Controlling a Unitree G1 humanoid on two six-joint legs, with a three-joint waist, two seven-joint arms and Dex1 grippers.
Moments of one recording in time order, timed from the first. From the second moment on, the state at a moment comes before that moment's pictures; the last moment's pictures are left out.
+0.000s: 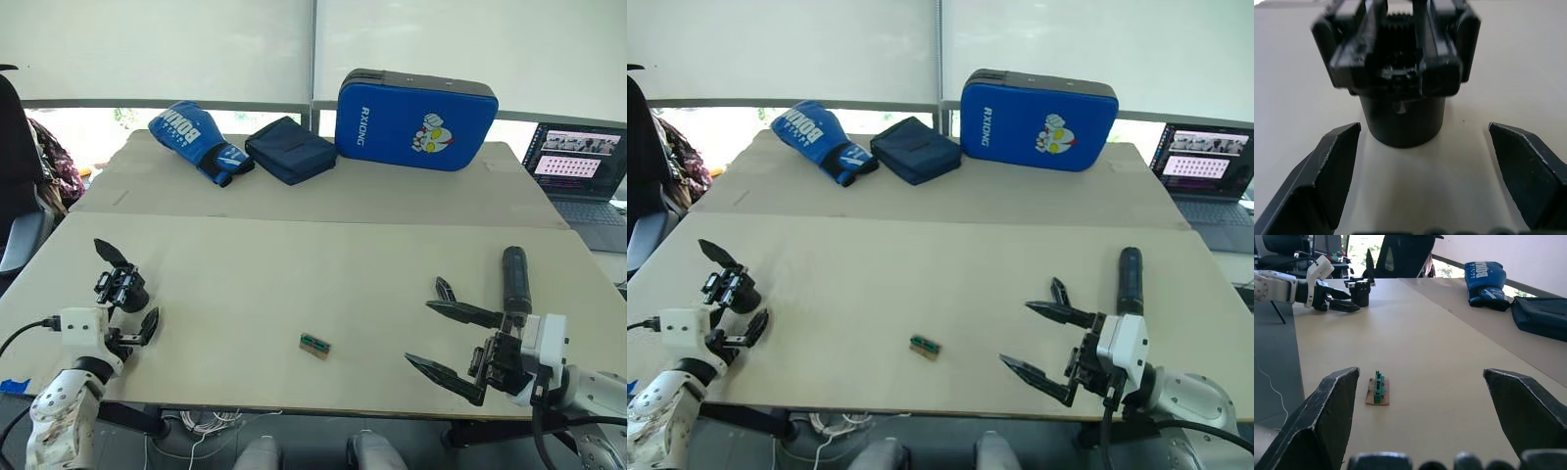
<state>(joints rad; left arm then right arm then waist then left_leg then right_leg) 0.04 0.48 0.46 0.16 -0.34 0.09 -0.46 0.29 -0.63 -0.29 -0.57 0.59 0.07 0.99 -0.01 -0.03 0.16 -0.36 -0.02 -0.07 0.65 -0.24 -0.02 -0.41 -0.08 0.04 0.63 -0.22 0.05</state>
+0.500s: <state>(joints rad) -0.08 0.48 0.42 0.31 -0.29 0.02 -0.44 0.36 -0.62 -0.30 -0.57 0.57 0.05 0.98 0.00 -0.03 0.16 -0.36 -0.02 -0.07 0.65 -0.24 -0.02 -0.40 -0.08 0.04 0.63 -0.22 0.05</state>
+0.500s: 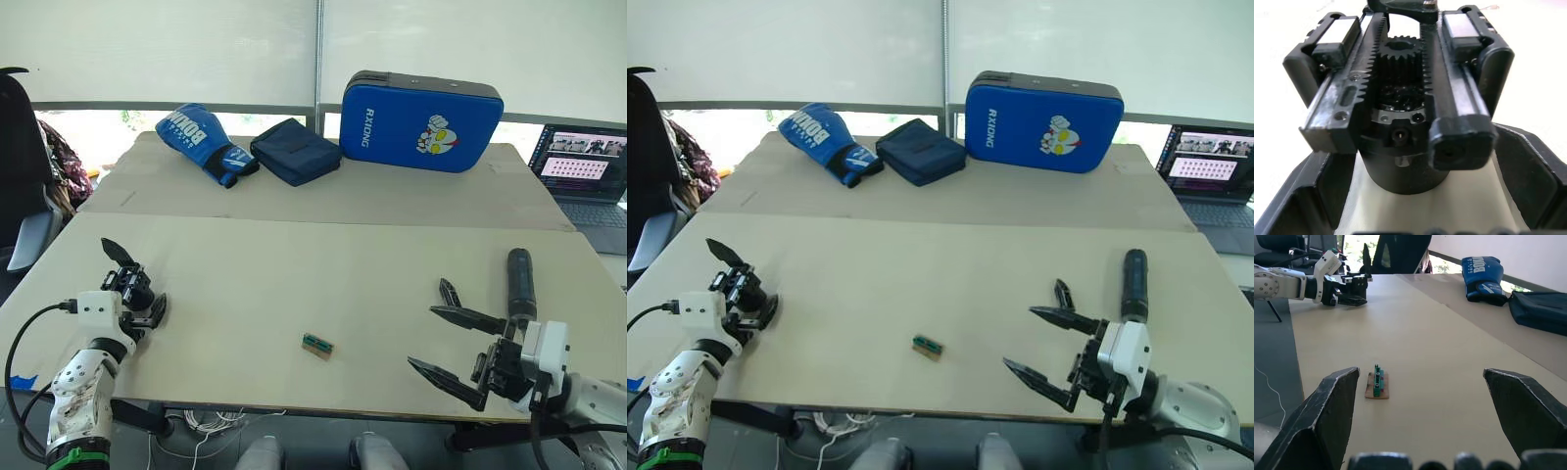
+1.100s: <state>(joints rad) -0.17 0.35 0.22 0.17 -0.32 0.00 -0.55 0.39 -0.63 -0.33 -0.52 0.53 -0.02 1.00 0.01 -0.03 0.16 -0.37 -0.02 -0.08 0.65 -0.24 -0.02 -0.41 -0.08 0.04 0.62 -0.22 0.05</state>
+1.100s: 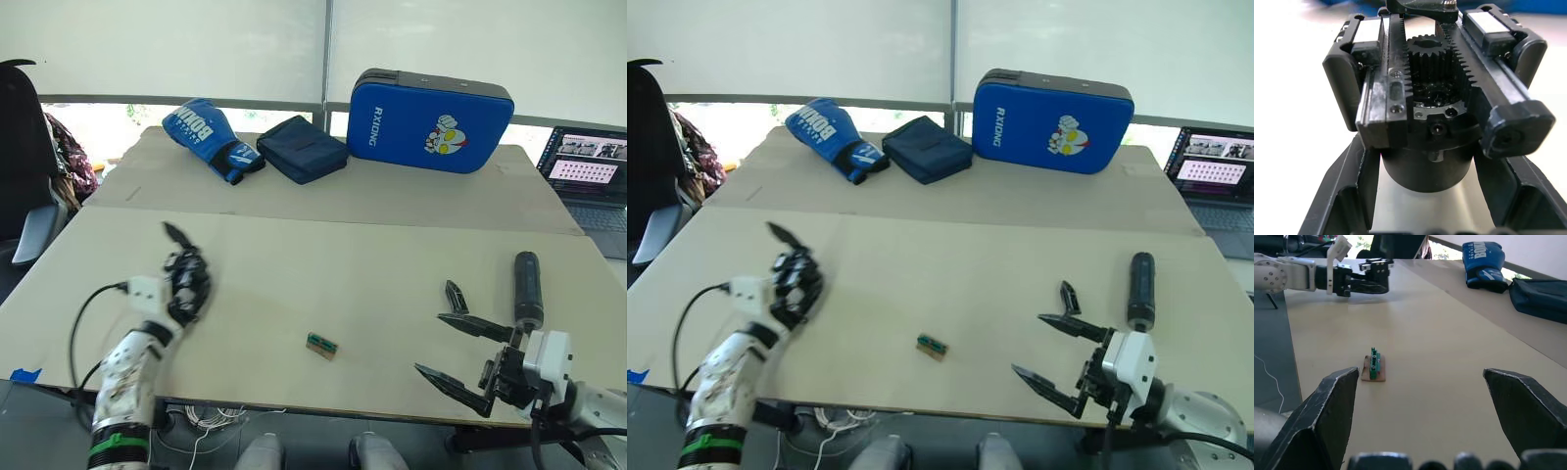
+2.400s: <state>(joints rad) -0.32 0.35 -0.14 0.25 -0.18 0.02 -0.82 0.49 -0.63 -0.40 -0.63 0.53 0.01 0.91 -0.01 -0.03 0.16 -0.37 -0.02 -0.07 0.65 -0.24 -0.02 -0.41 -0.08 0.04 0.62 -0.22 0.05</state>
